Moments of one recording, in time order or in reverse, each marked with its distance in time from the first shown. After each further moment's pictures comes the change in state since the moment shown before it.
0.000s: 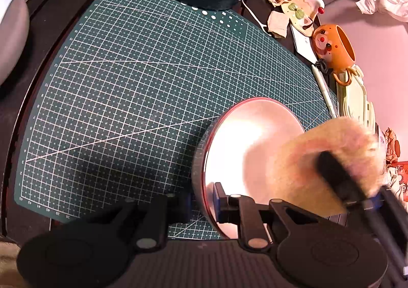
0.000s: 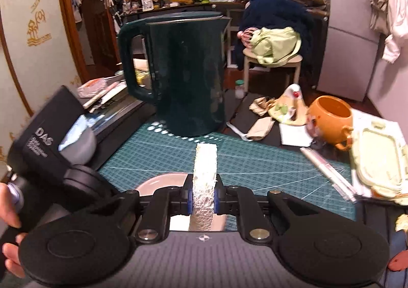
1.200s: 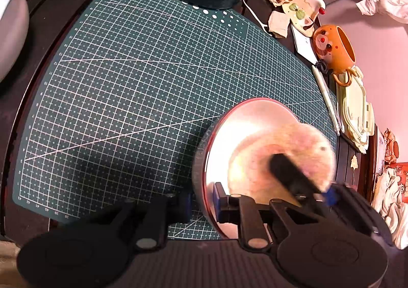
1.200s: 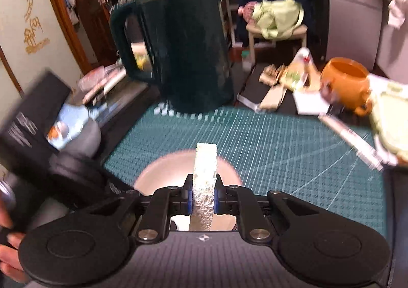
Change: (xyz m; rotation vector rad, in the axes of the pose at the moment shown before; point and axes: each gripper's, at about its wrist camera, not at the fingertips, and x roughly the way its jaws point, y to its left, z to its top) left arm 0.005 -0.024 0.008 0.021 0.017 -0.003; right arm 0.032 -0.009 -0.017 0.107 0.074 0.070
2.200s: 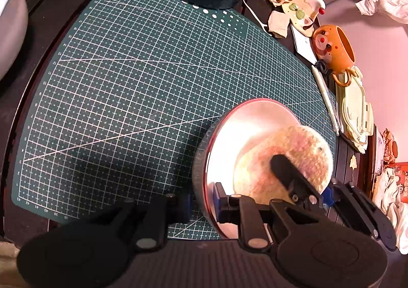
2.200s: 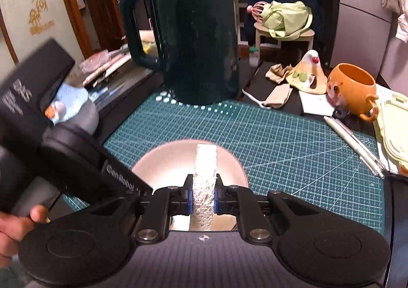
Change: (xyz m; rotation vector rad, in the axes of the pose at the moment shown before) left arm 0.002 0.007 0.001 -0.018 -0.004 -0.012; right arm 0.002 0.014 -0.004 -0.150 -0.001 -0.084
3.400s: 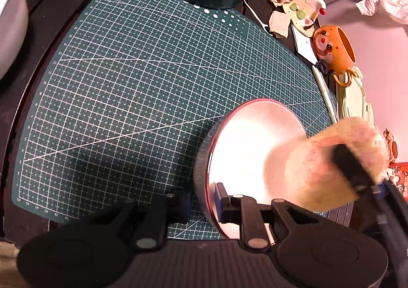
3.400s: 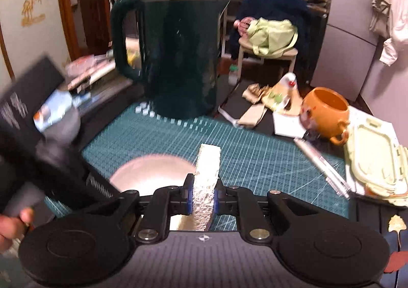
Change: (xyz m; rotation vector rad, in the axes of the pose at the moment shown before) left arm -0.006 0.010 -0.002 0.029 0.004 0.002; right arm -0.032 -0.020 0.015 0.042 -0.072 -0.062
